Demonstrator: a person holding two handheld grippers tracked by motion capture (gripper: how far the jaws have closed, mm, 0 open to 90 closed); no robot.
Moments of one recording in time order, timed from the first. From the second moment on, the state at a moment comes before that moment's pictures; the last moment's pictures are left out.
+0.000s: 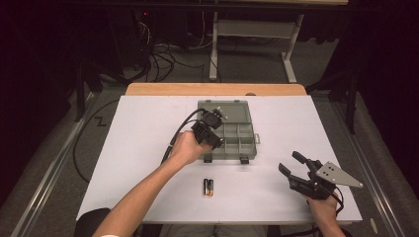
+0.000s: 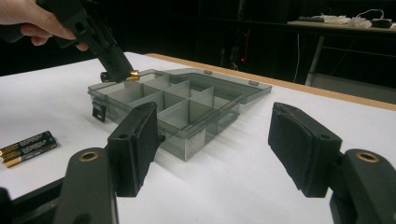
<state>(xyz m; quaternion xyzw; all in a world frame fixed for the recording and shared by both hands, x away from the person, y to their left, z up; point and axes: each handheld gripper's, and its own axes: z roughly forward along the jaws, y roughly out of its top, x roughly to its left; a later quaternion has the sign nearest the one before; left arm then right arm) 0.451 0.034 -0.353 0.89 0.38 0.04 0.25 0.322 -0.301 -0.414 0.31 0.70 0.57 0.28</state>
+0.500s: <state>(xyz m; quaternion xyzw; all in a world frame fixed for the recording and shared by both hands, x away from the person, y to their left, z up) 0.461 0.023 -0.362 0.89 0.38 0.04 0.23 0.322 -0.301 -0.414 0.31 0.71 0.57 0.28</state>
